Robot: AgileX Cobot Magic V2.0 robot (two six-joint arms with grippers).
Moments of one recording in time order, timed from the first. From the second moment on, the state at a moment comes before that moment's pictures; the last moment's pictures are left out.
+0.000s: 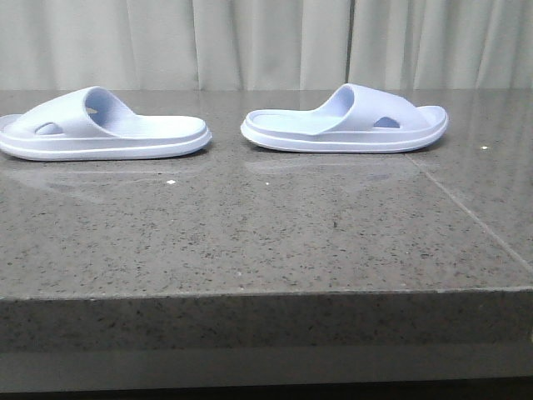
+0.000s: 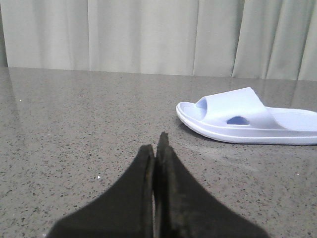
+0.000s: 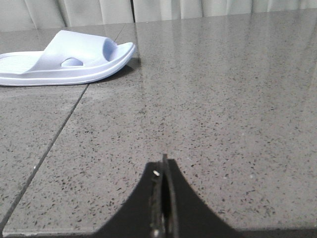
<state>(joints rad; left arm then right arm) 0.04 0.00 0.00 -0.14 0.08 0.10 0.02 -0.01 0.03 0.09 0.20 0.04</state>
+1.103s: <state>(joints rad) -0.02 0.00 0.00 -0.14 0.08 0.10 0.02 -0.01 0.03 0.09 0.20 0.04</state>
